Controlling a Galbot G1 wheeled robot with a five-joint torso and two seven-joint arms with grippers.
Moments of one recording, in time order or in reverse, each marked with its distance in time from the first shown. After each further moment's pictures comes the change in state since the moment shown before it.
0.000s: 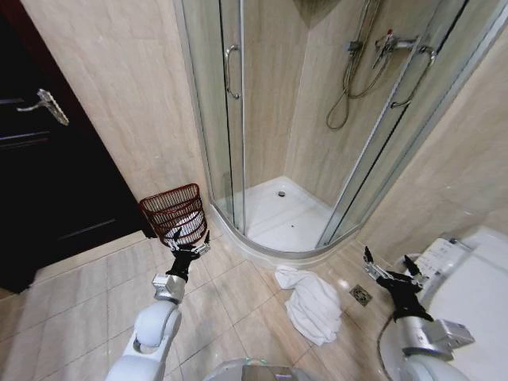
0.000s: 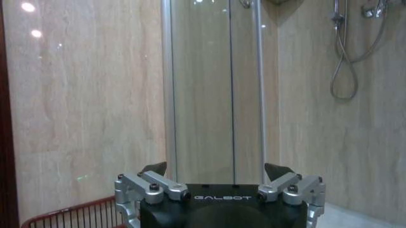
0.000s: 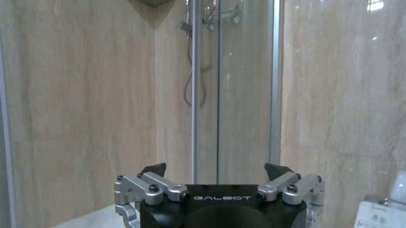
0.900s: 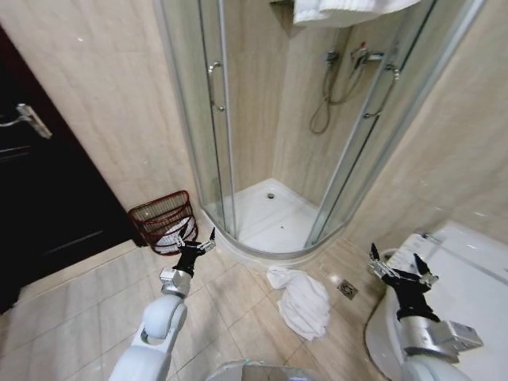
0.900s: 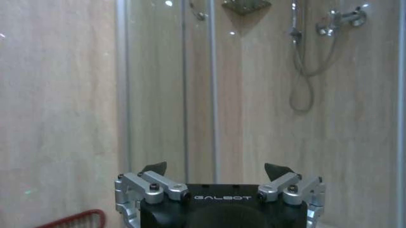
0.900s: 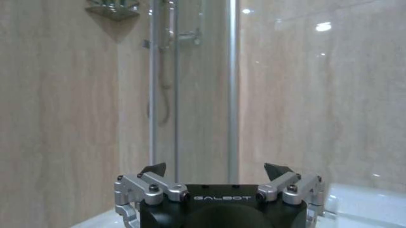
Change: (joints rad) left arm -0.055 0.007 0.057 0.029 -0.002 0.011 -0.019; right arm -0.002 0.051 0.007 0.045 -0.026 -0.004 0.006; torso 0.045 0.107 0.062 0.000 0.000
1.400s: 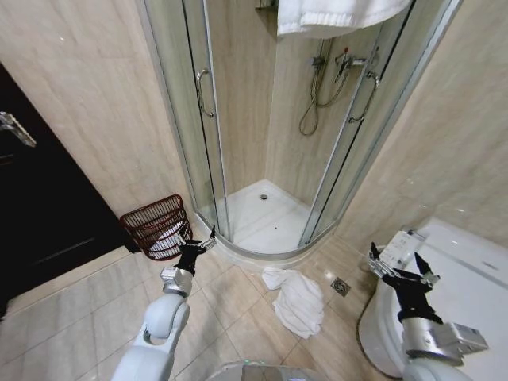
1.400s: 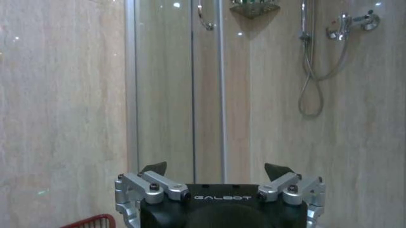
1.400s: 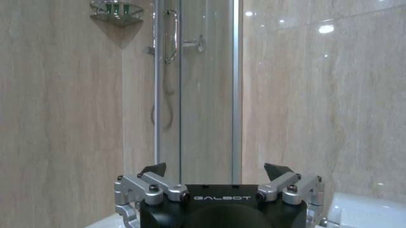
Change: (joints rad) left arm 0.010 -0.012 -0.019 -0.018 0.007 0.012 -0.025; right arm -0.013 -0.001 -0.011 0.028 -0.001 -0.009 -0.004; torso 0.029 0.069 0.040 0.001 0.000
